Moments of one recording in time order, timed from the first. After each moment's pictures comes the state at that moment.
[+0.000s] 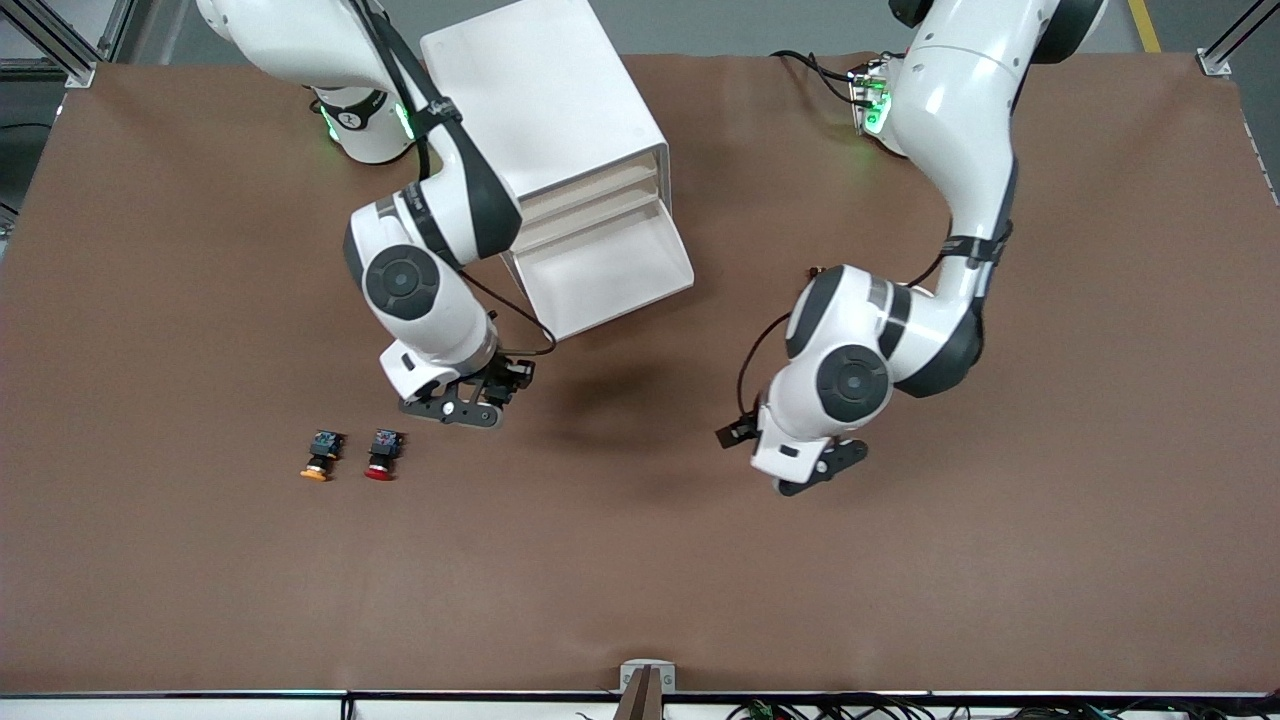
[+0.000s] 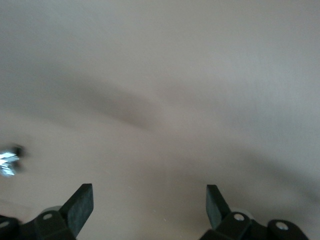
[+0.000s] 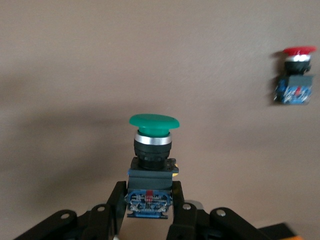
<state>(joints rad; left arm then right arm) -0.57 0.78 0.06 -1.27 -0.23 1.94 -0.84 0.55 0.45 -0.11 -1.69 0.10 2.11 0.52</state>
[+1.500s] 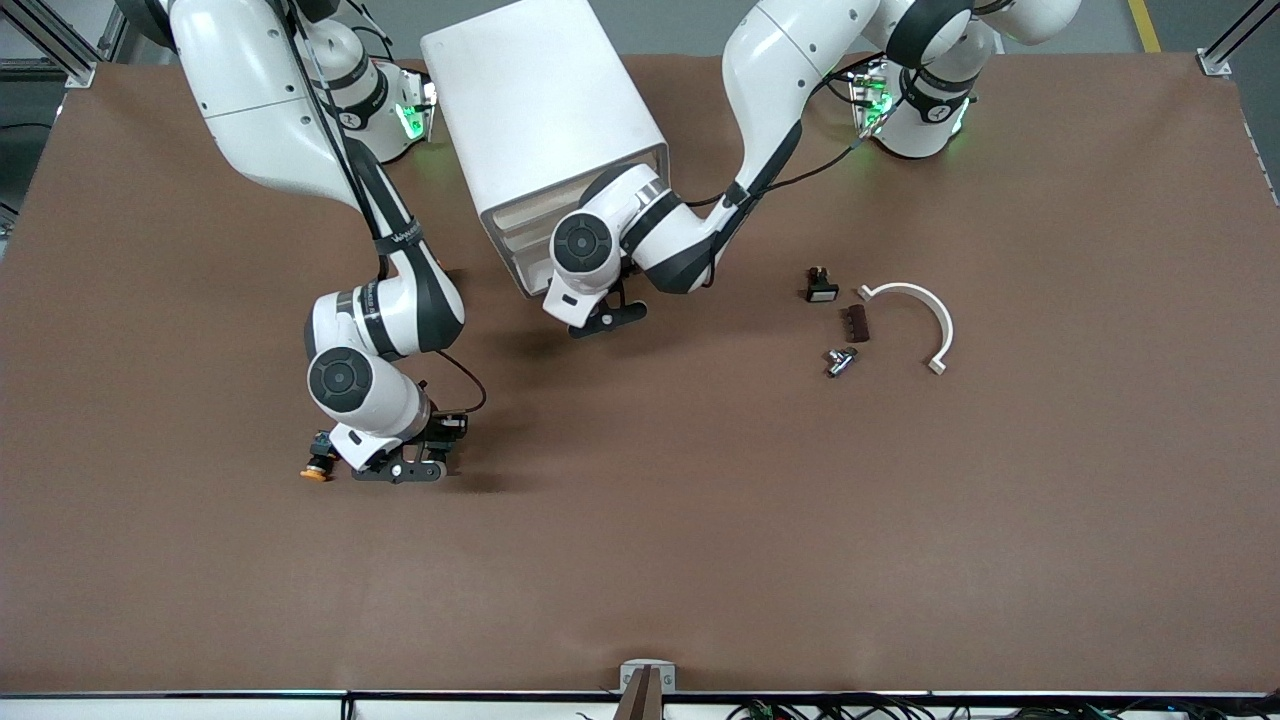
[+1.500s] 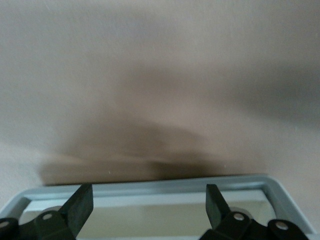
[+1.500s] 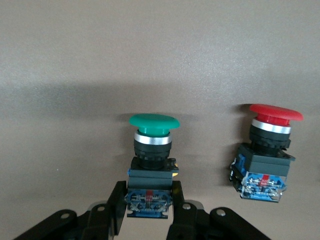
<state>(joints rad) -0.90 0.87 -0.10 -1.30 -0.26 2.00 -1.13 0.40 0.64 -0.11 -1.74 0.09 2.33 0.26</state>
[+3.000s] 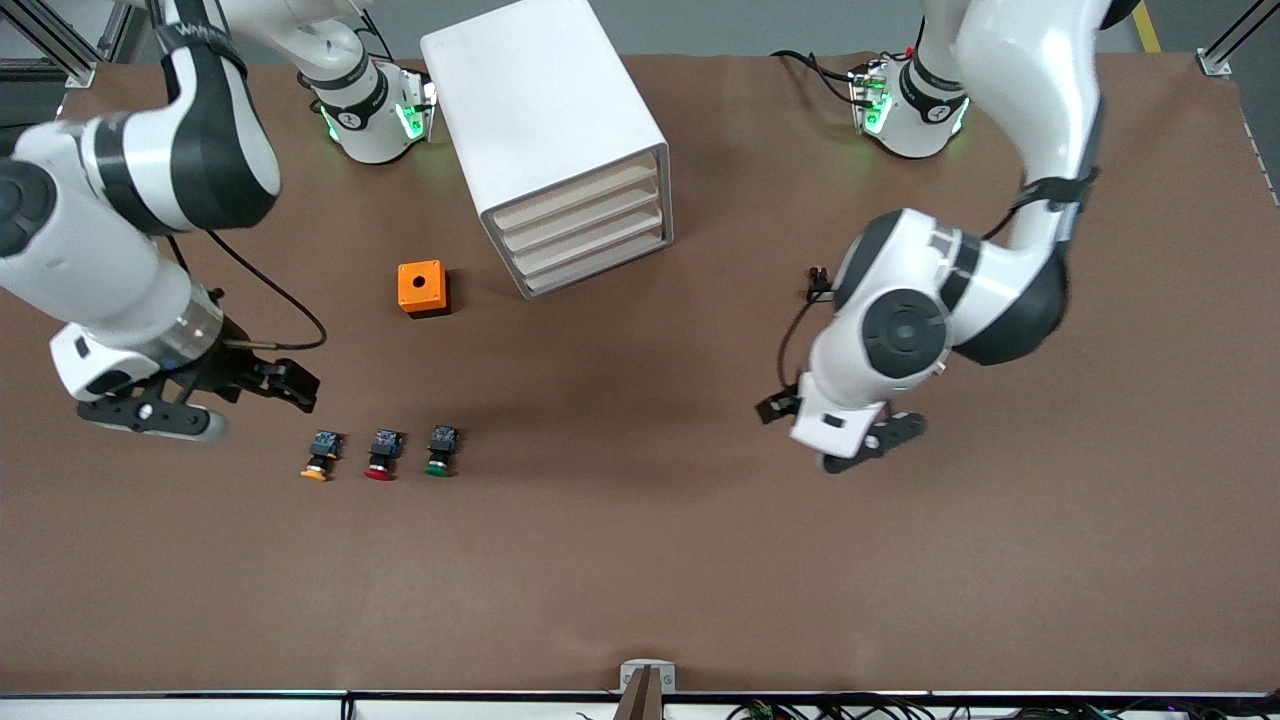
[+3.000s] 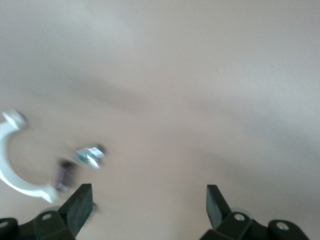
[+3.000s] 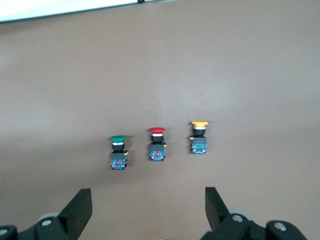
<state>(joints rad) -0.33 0.57 -0.13 -1.29 0.04 1.75 -0.82 0.26 0.19 -0.10 -1.62 -0.03 1.93 0.31</state>
